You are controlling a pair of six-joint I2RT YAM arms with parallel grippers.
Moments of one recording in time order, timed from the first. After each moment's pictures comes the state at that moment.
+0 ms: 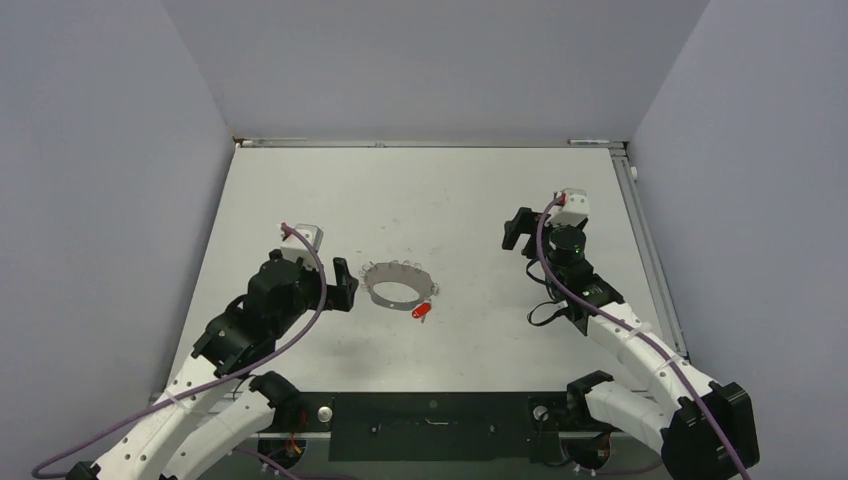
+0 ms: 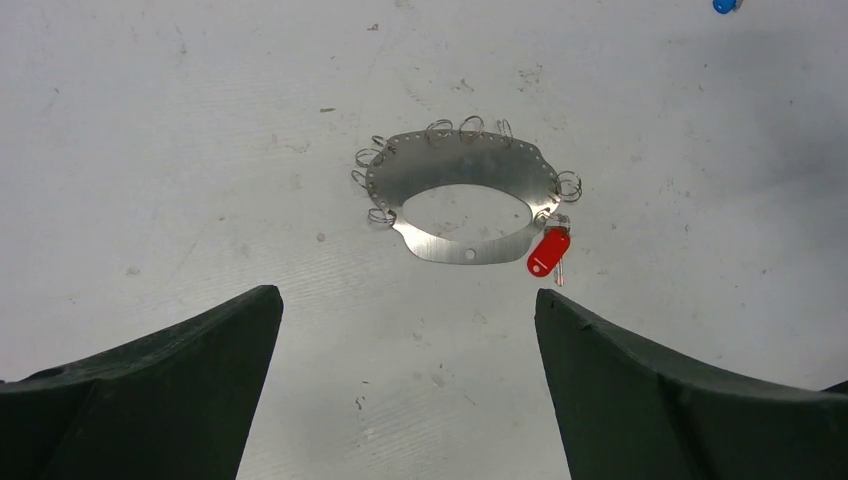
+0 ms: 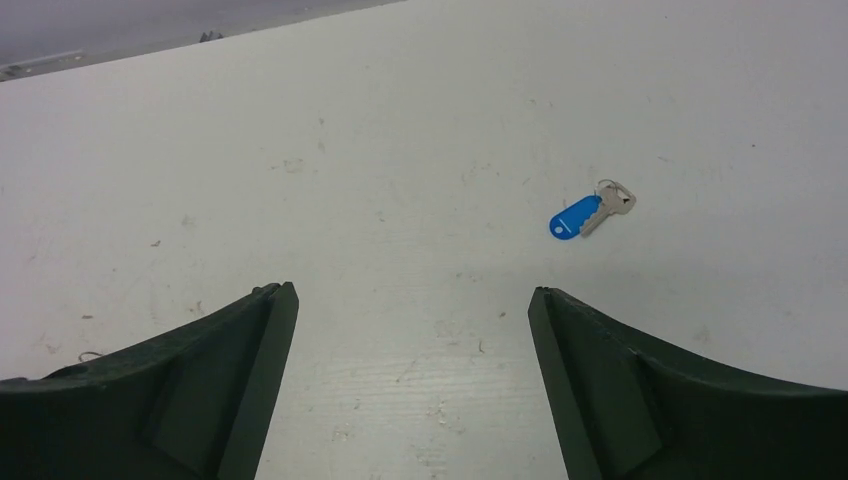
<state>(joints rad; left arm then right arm) -0.63 0.63 0.74 -0.60 -0.24 -0.36 0.40 0.99 0.61 0.11 0.27 0.34</state>
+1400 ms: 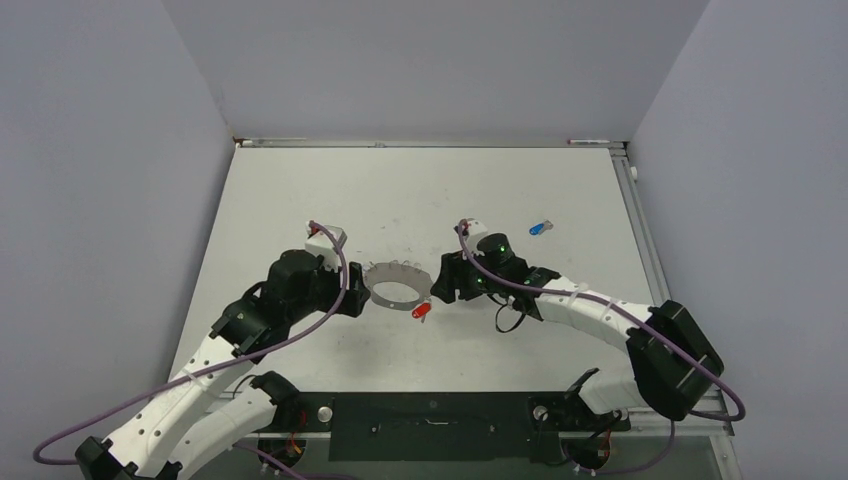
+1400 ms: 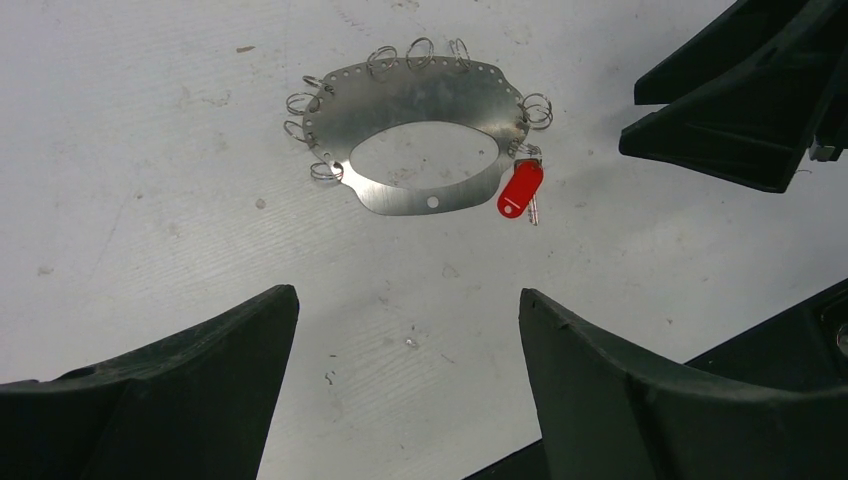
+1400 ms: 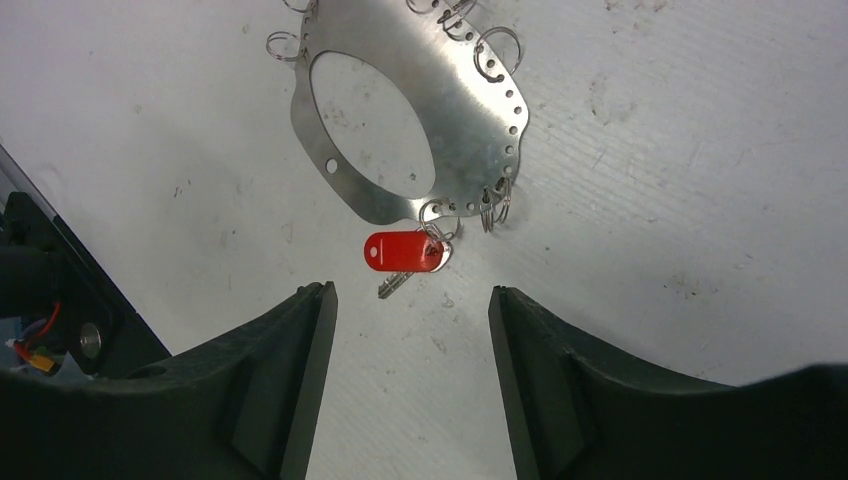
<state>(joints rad) -0.62 0.75 0.74 -0.61 -0.07 -0.33 0.70 1.34 0.70 -0.01 -0.23 0.41</state>
